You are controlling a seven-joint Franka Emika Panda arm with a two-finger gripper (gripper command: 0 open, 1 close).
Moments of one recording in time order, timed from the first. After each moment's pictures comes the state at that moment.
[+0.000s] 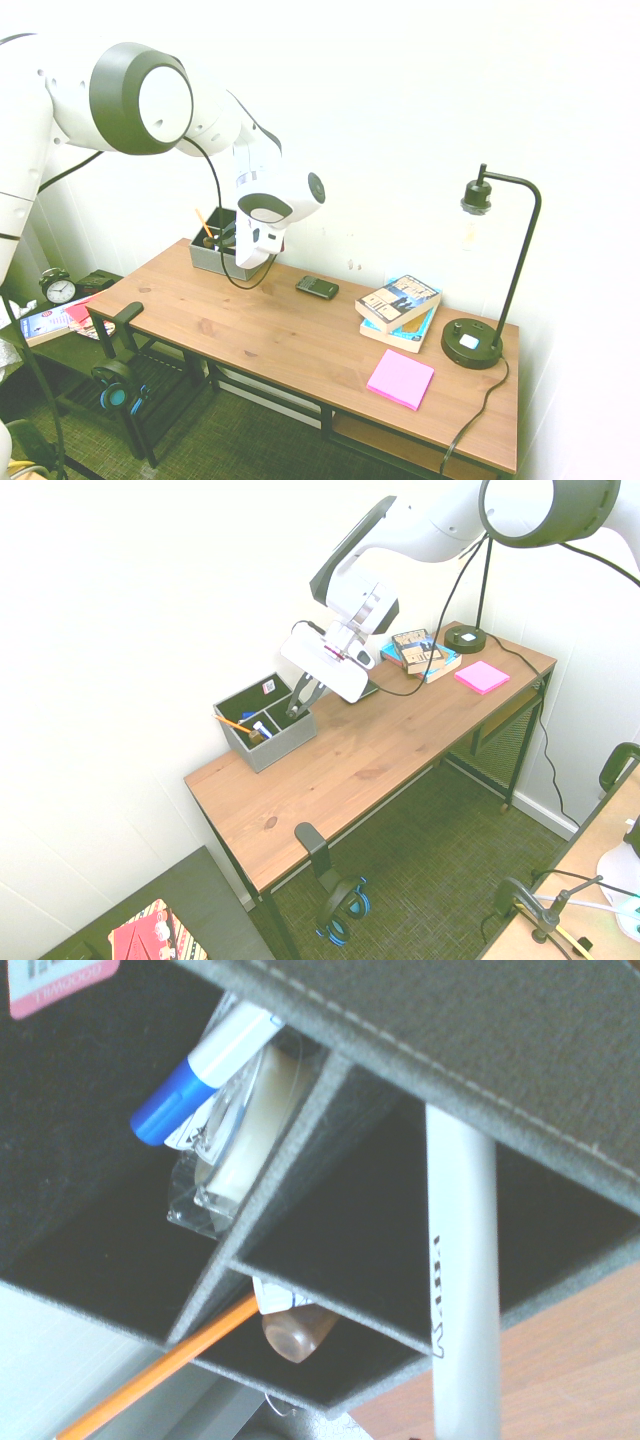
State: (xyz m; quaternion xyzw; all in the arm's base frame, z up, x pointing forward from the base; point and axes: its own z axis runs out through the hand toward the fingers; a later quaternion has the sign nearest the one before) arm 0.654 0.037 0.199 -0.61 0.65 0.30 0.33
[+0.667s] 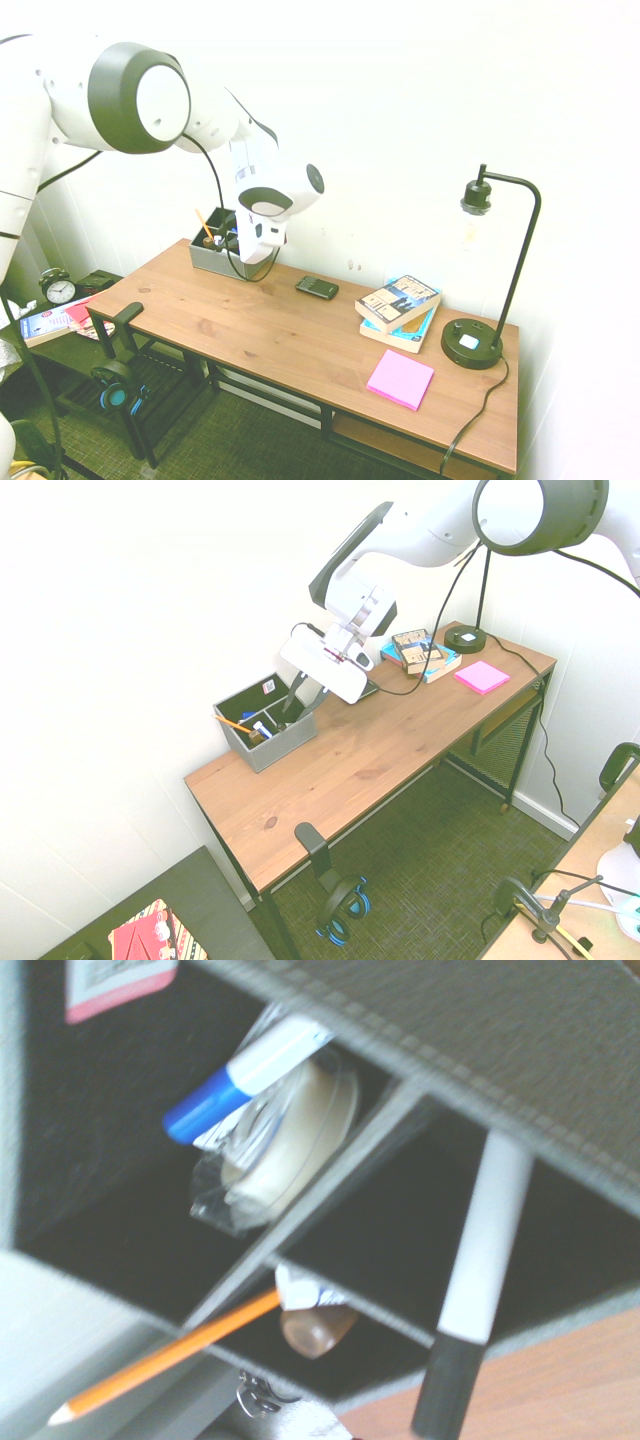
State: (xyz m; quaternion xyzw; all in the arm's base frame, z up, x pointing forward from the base) arm 0.660 0.046 0.232 -0.67 0.61 0.26 0.32
